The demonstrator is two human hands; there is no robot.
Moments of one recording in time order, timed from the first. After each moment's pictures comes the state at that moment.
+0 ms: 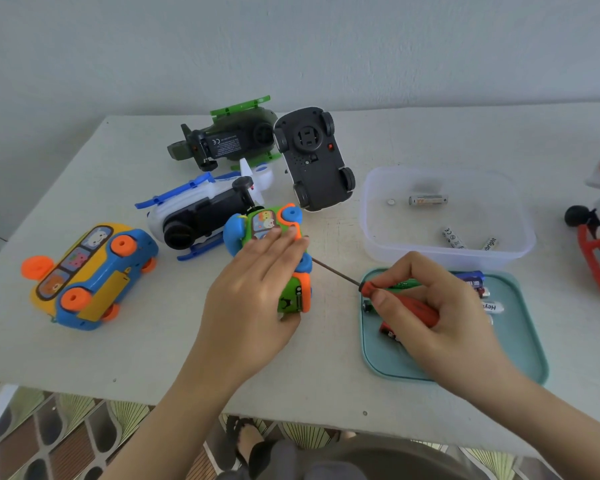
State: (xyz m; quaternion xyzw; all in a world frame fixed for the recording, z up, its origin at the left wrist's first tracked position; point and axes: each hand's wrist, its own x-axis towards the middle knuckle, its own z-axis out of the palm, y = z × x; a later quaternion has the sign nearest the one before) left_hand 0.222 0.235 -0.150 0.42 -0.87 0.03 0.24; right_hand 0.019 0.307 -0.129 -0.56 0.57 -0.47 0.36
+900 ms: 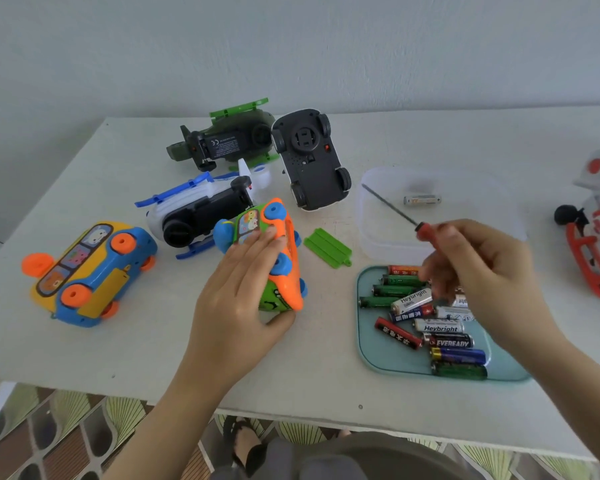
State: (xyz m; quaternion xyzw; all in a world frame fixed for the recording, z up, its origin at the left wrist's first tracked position) left_hand 0.231 0.240 -0.167 0.39 -0.84 0.01 0.37; right_hand -0.025 0.290 -0.122 -0.46 0.61 -0.54 0.36
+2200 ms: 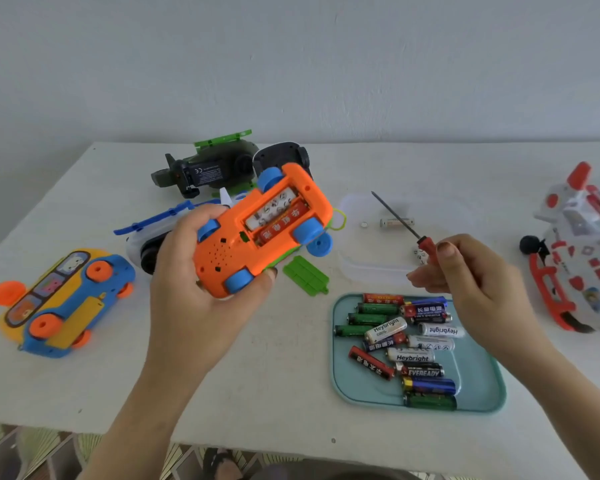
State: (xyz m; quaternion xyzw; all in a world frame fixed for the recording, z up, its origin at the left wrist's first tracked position) left_hand 0.207 0.234 -0.099 0.48 -0.67 -0.27 0.50; right_hand -0.063 0.278 -0.133 -0.55 0.63 -0.50 0.23
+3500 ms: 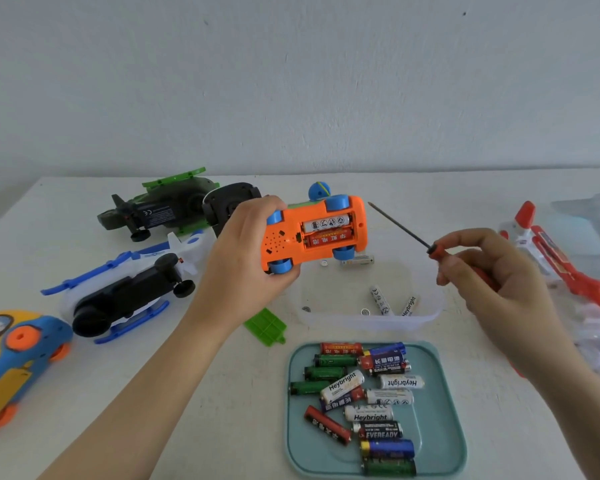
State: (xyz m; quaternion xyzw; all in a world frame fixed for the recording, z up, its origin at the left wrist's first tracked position) left_hand 0.119 0.138 -0.116 0.34 -0.83 -0.10 0.42; right_hand -0.118 0.267 -0.090 -0.50 0.63 -0.53 0.26
